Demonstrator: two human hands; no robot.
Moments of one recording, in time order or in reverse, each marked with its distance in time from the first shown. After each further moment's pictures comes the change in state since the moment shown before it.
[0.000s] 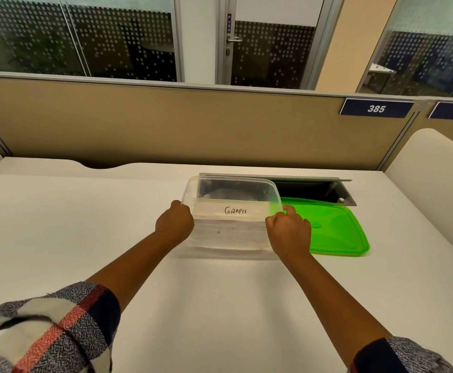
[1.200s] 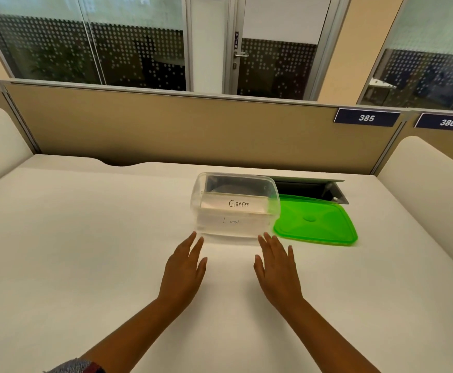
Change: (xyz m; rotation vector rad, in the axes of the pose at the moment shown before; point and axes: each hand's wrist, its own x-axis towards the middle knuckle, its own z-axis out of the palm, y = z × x) left_hand -0.135 -0.088 0.052 0.044 0.186 0.530; right_hand -0.128 0.023 0.014 0.139 -0.065 -0.312
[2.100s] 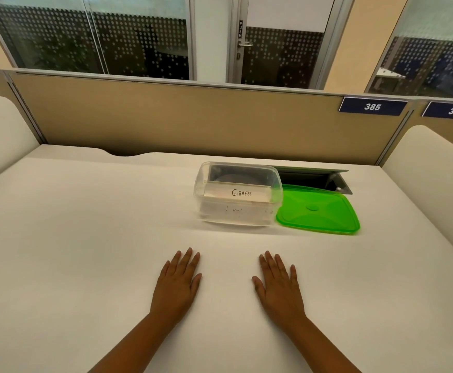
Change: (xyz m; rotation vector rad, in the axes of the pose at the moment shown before) left_hand -0.047 -0.036 0.033 0.191 -0.101 -0.056; right_hand -0.045 0.025 0.047 -0.114 -0.207 0.042
